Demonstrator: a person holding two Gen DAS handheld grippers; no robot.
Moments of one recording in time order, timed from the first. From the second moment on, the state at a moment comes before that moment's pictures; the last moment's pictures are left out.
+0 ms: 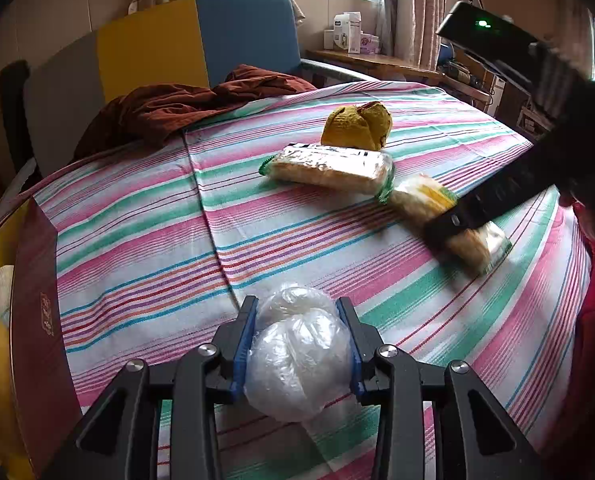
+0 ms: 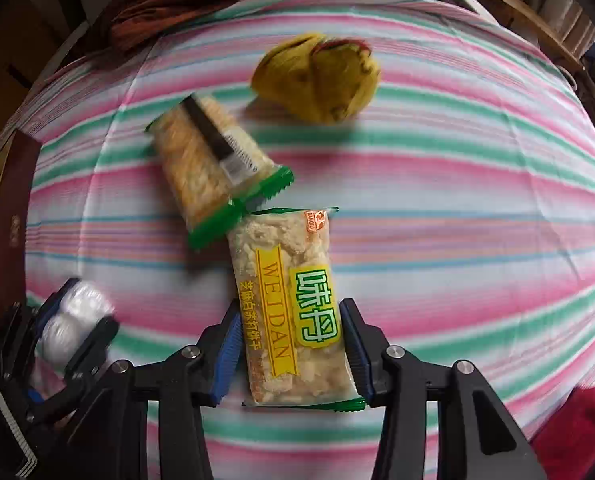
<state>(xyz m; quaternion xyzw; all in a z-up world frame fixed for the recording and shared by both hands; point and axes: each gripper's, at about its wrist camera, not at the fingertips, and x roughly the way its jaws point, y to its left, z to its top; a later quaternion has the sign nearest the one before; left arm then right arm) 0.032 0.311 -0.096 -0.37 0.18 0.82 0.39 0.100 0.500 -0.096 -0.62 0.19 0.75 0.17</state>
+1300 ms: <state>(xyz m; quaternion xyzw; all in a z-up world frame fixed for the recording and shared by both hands) 0.066 0.185 0.027 -0.31 0.11 0.87 0.36 0.102 0.436 -0.055 -0.50 0.23 0.82 0.17</state>
